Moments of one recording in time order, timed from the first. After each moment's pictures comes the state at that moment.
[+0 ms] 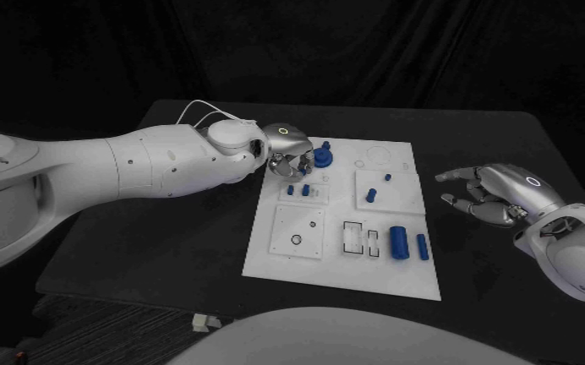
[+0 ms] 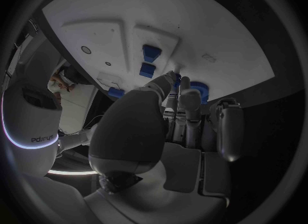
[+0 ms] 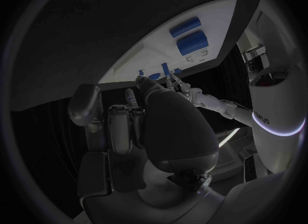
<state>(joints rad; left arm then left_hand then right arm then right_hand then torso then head) 1.22 -0.70 -0.22 1.25 -1.71 -0.21 0.20 1.46 -0.07 0.33 0.04 0.17 1.08 0.06 0.12 0.39 1.09 0.01 0.26 0.35 1.29 -0.06 1.16 0.74 0.05 1.46 0.06 1.40 1.31 1.17 -1.10 -0.25 1.63 -1.56 -0.55 0.01 1.43 -0.02 0.21 0.18 0.36 0.79 0.10 0.09 0.11 1.46 -0.01 1.48 1.31 1.46 -0.07 1.48 1.31 0.09 1.42 0.05 1.03 1.31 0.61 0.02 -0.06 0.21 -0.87</state>
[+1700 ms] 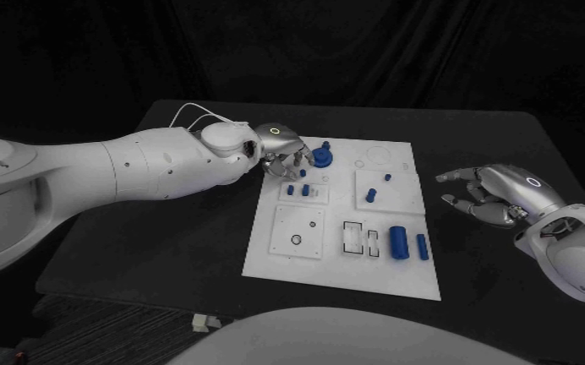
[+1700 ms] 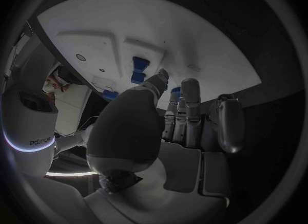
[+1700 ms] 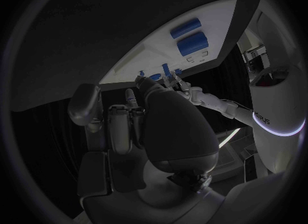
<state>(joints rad) 1.20 -0.71 -0.22 1.21 -1.71 -0.26 0.18 1.39 -0.12 0.27 0.11 0.05 0.74 -0.05 0.06 0.29 1.02 0.04 0.17 0.33 1.21 -0.04 1.08 0.60 0.05 1.44 0.08 1.32 1.31 1.17 -1.10 -0.25 1.63 -1.56 -0.55 0.00 1.43 -0.02 0.22 0.18 0.36 0.79 0.10 0.09 0.11 1.46 -0.01 1.48 1.31 1.46 -0.07 1.48 1.31 0.09 1.42 0.05 1.02 1.31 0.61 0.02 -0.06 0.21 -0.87</state>
